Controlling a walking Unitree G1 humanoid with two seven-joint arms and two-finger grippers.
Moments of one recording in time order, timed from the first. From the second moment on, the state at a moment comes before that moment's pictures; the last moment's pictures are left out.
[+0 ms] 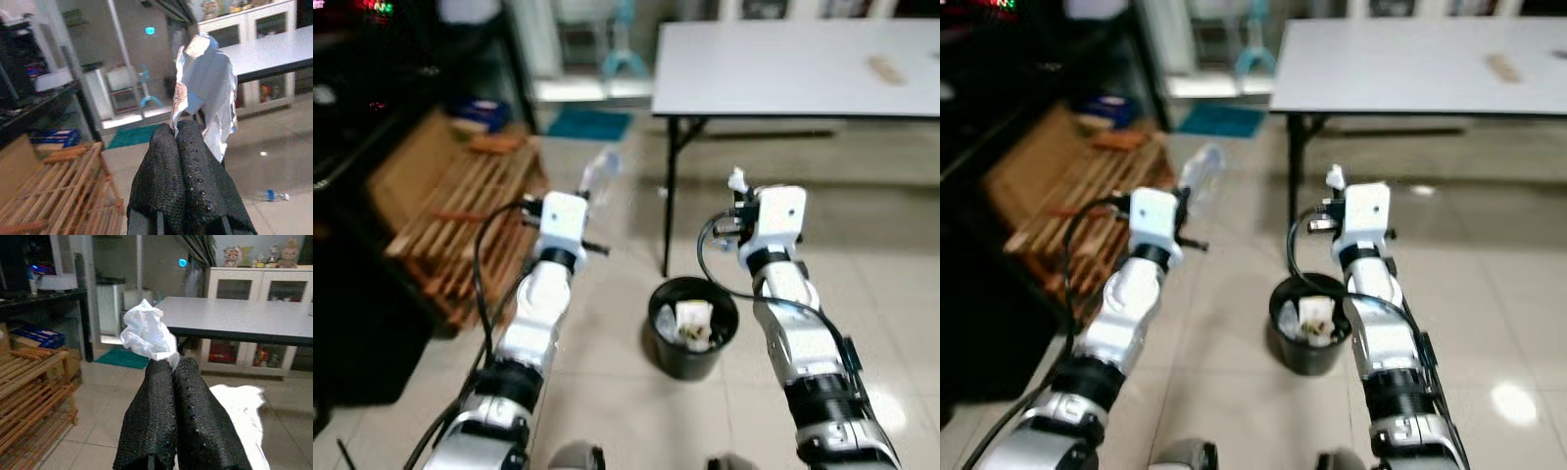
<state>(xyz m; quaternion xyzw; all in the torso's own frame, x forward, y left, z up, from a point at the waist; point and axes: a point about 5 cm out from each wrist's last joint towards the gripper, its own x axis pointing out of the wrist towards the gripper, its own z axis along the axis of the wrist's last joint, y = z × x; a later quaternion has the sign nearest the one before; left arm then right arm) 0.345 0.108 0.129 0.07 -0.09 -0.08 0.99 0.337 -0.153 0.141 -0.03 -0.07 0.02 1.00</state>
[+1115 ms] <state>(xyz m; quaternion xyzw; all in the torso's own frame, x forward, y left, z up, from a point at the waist) 0.346 0.094 0.132 0.05 -0.09 -0.09 0.99 0.336 -0.165 0.140 -0.04 -0.06 0.01 1.00</state>
